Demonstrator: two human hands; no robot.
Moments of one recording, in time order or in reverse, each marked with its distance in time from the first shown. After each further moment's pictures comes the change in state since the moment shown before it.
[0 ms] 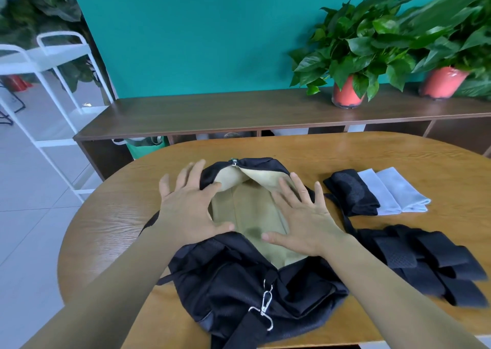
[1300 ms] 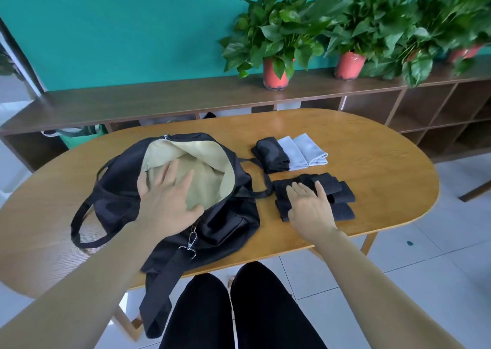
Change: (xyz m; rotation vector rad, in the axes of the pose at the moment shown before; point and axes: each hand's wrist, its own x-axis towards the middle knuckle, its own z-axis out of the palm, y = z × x) left_hand -0.060 0.102 0.010 -0.036 0.073 0.066; right_hand -0.149 0.089 0.055 -0.022 0.229 0.337
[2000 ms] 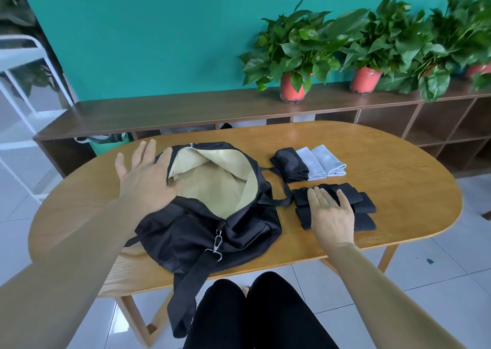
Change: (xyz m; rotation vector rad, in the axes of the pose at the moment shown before) left_hand 0.013 -0.076 -0.040 0.042 0.089 -0.164; right_hand 0.003 -0.004 0.027 -0.060 0.561 0.009
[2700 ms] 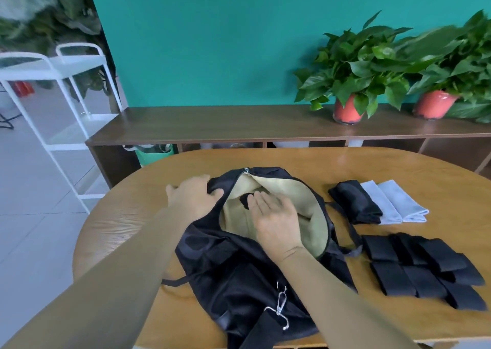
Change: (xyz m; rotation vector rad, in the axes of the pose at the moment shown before) left_hand 0.067 -0.046 0.026 -0.305 -0.240 -0.169; right_hand 0.117 -0.215 0.027 0.219 0.076 -0.347
